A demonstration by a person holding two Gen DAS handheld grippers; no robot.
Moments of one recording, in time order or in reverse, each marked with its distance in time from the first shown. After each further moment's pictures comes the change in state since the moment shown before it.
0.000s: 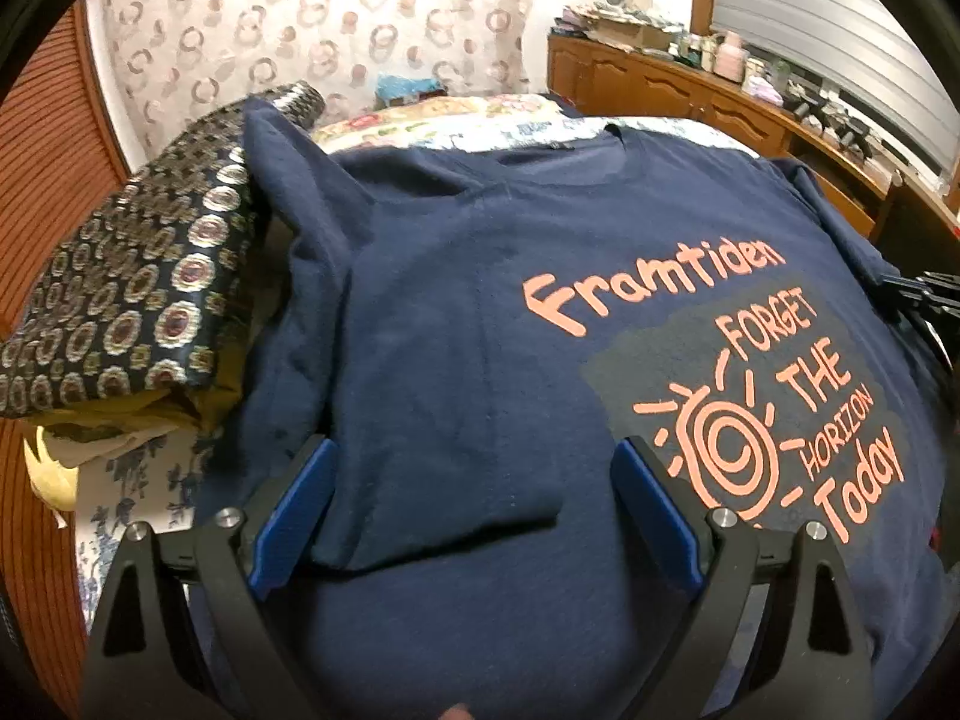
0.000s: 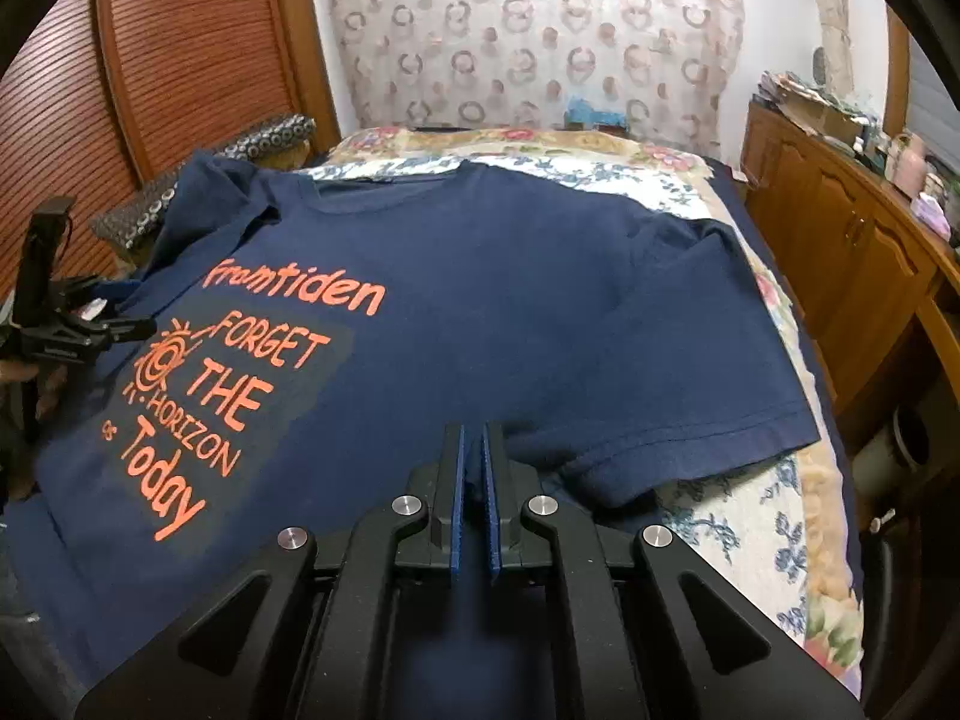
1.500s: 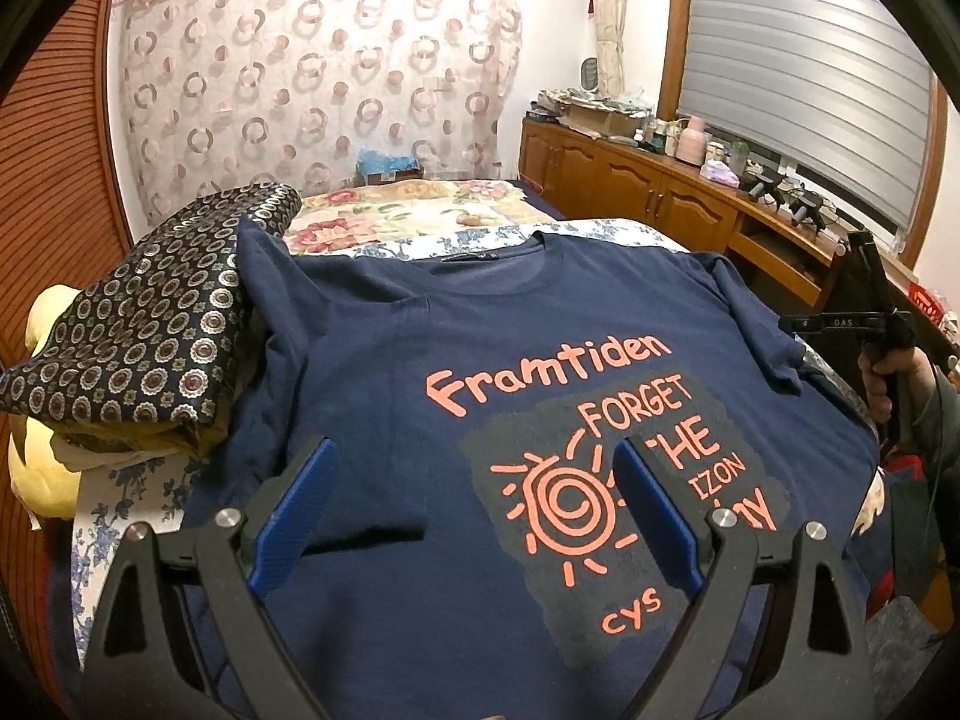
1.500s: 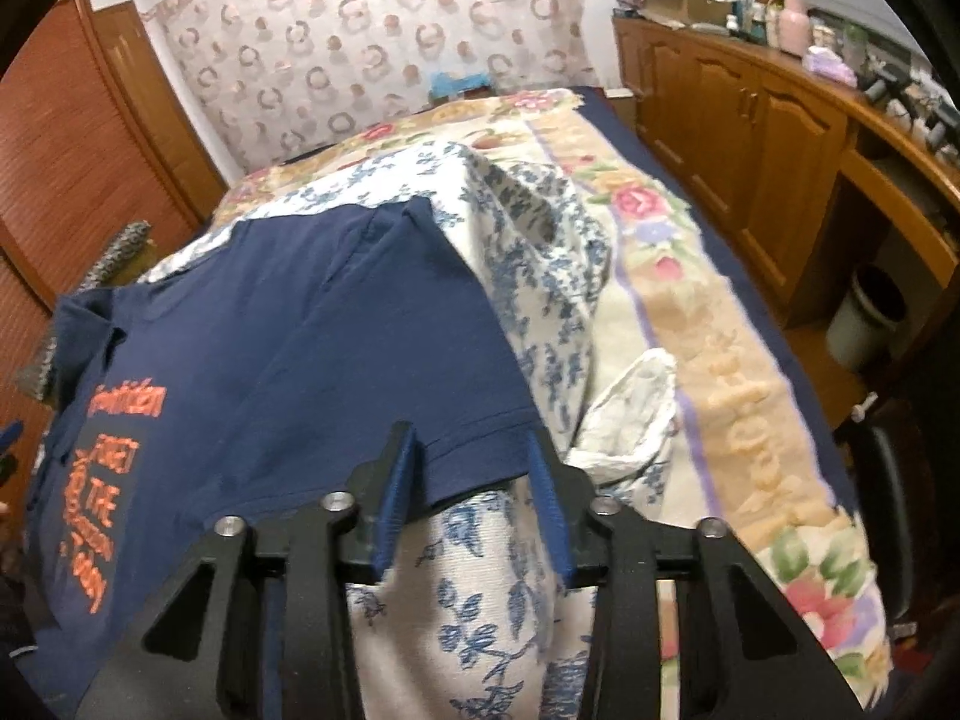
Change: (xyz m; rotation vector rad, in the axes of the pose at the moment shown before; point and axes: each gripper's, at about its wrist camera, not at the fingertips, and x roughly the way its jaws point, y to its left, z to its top) left arm -0.064 -0.033 0.003 -0.043 -0.193 -0.095; right arm -0.005 -0.149 0.002 0.327 0.048 -0.075
